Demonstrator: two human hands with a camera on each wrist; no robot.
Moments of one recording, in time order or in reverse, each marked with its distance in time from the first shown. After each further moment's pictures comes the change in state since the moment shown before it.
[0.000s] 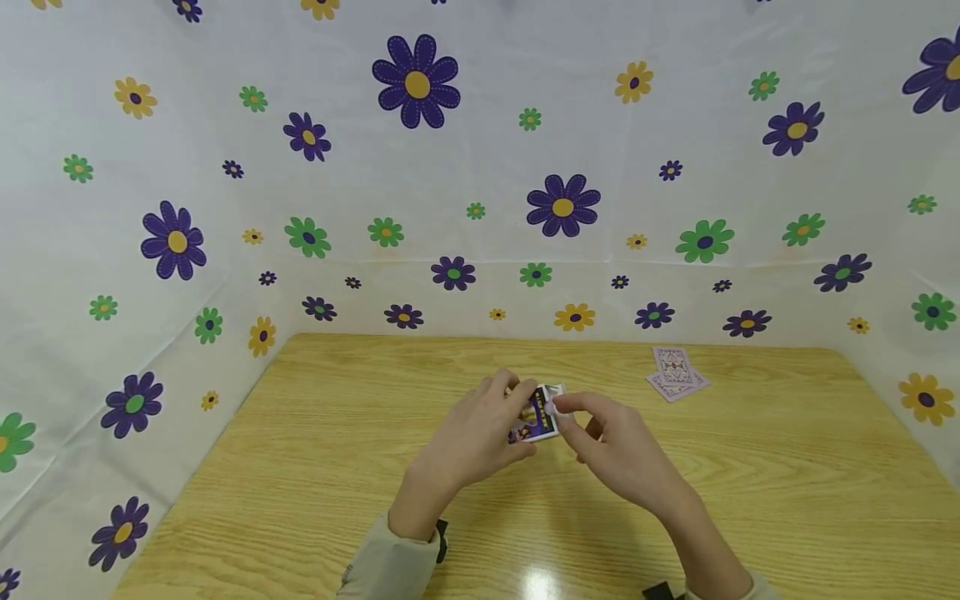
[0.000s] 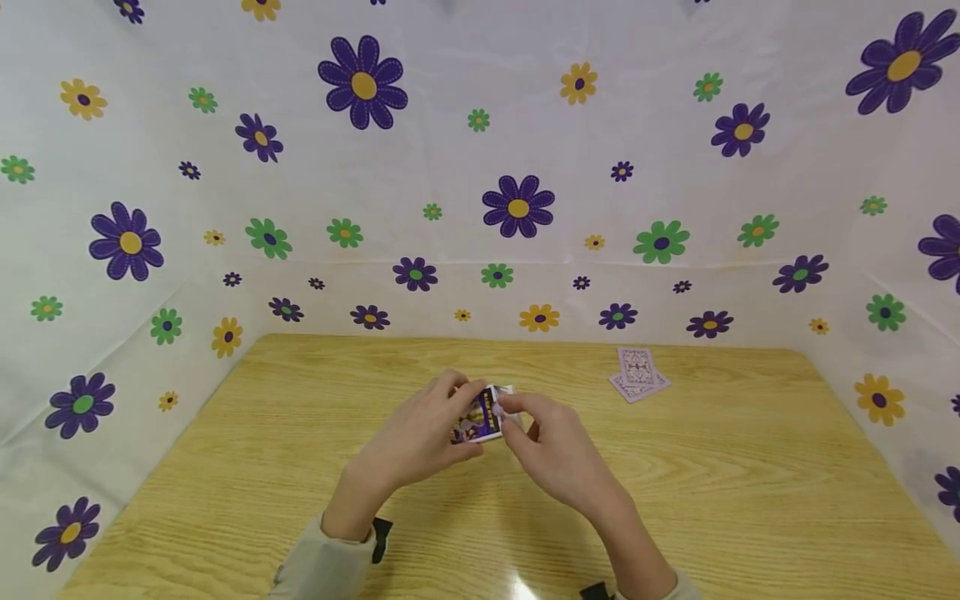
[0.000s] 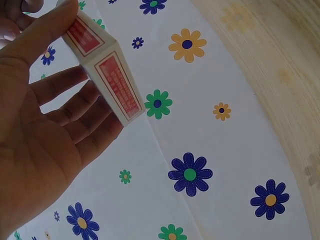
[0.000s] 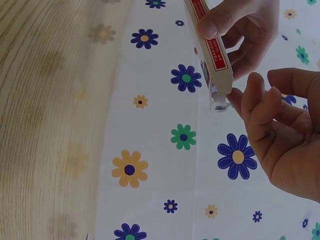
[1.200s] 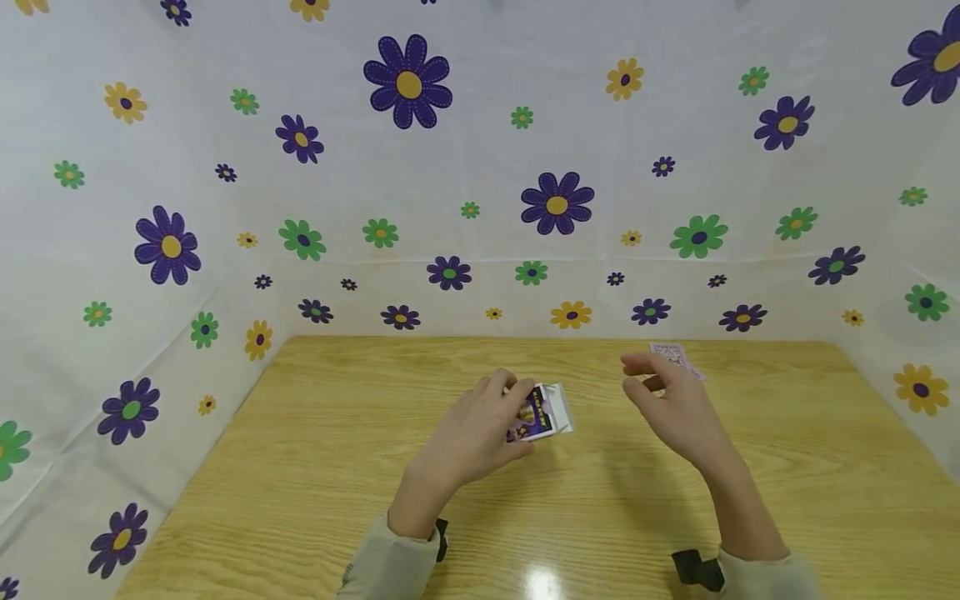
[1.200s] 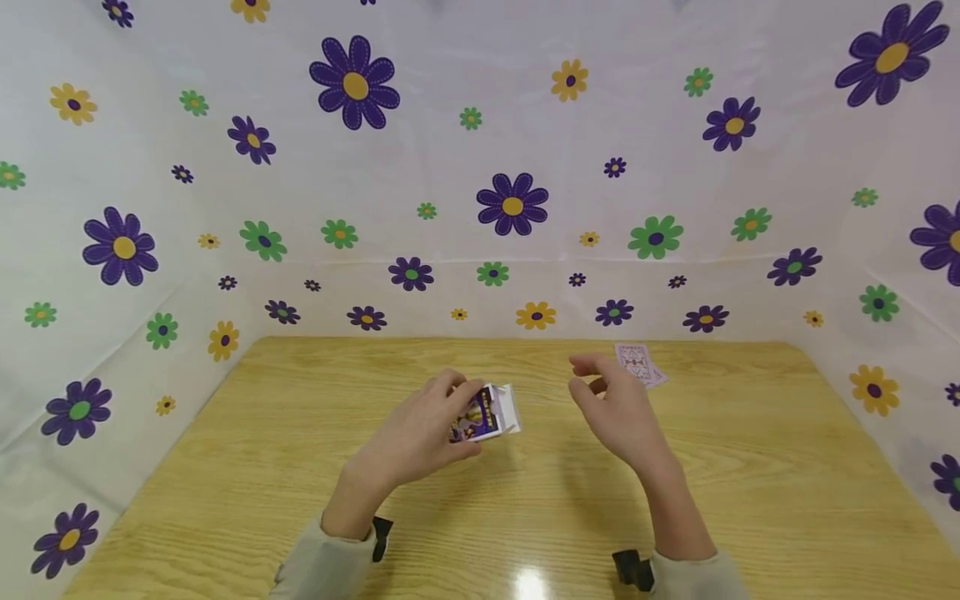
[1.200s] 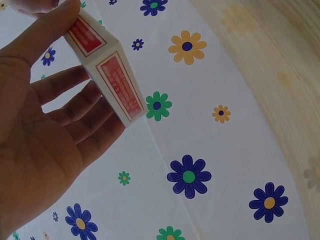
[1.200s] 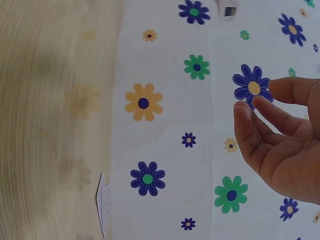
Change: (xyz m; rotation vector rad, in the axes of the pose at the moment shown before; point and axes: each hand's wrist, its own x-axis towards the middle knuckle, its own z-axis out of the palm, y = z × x) left_hand 0.002 -0.001 0.002 -0.001 -0.029 -0.005; right_hand 0.007 0.039 -0.053 -0.069 0.180 0.093
